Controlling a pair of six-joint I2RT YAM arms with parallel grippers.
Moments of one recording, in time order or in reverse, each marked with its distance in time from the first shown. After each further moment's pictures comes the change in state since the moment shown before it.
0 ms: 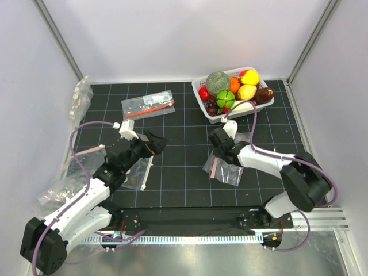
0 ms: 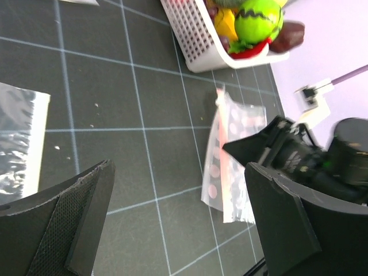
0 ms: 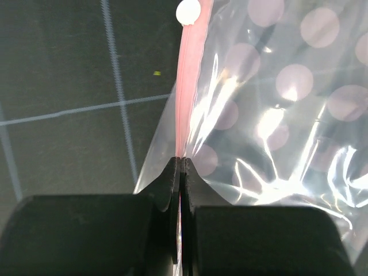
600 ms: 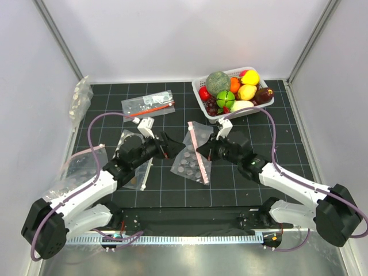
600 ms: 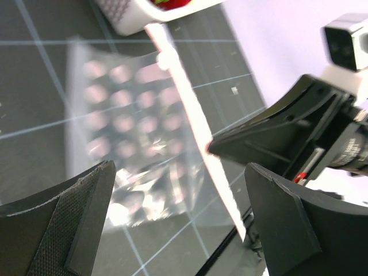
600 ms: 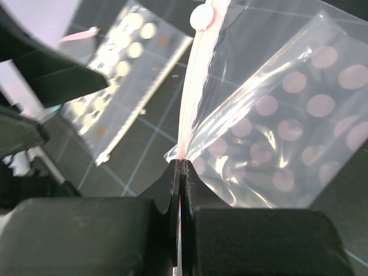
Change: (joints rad) left arm -0.151 0.190 0.094 0.094 0.128 0.056; right arm 0.027 -0.410 -0.177 0.344 -0.591 -0.186
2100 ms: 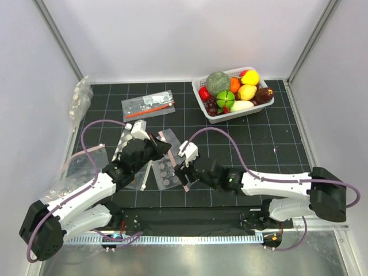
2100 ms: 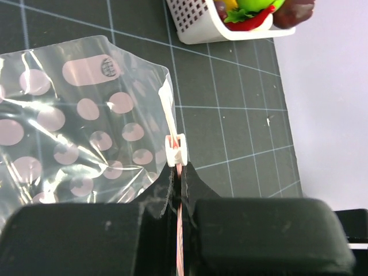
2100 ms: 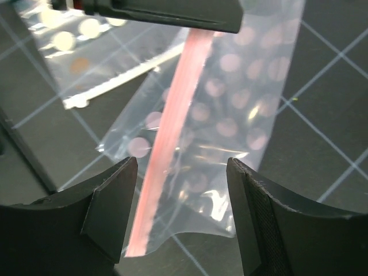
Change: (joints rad) left arm -0.041 -0.048 -0.014 -0.119 -0.261 -0.143; right arm 0.493 0.143 0.084 0.005 0.399 -0.354
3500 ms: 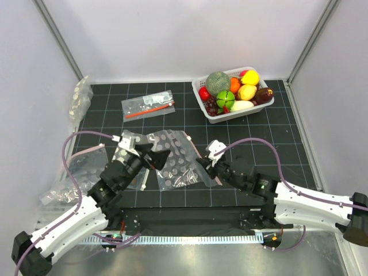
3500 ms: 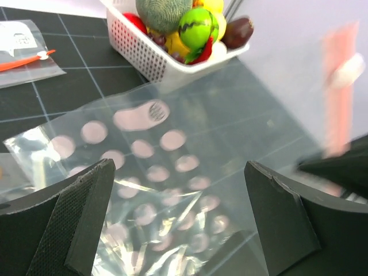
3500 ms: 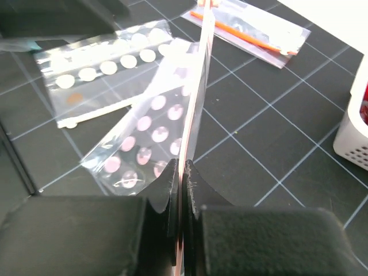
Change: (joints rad) left arm -0.052 -0.407 -0.182 0.127 -0.021 0.386; right arm -0.079 -0.415 -0.187 0.036 -0.029 -0.203
